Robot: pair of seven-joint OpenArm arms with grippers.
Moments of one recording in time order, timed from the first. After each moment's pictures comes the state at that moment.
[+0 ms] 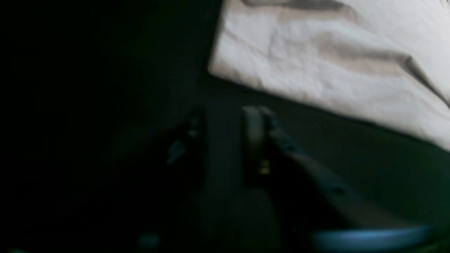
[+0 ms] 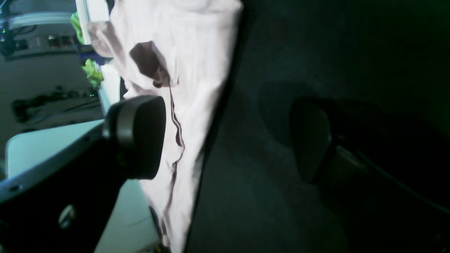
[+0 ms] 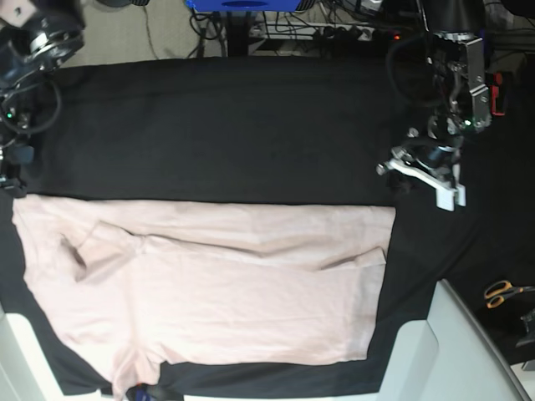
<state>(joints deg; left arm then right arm) 9.4 -13.6 -14.8 77.3 -32.0 -14.0 30.2 11.1 10.7 73.7 44.9 41.1 23.2 -51.0</state>
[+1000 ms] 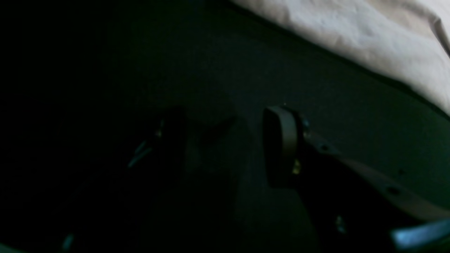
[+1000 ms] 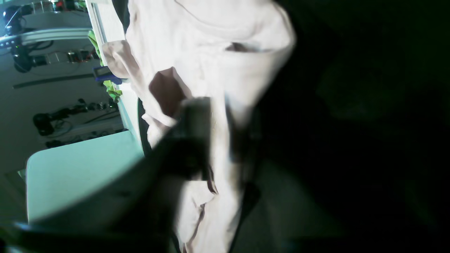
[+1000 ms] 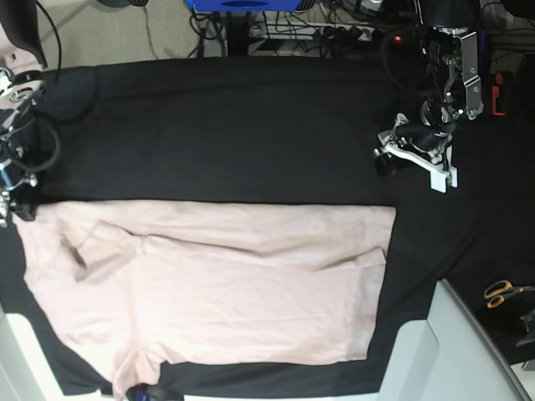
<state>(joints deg) 10.0 -13.3 -14.9 72.4 -32.2 -13.8 30.2 21.1 18.3 64.7 23.0 40.5 23.3 -35.8</state>
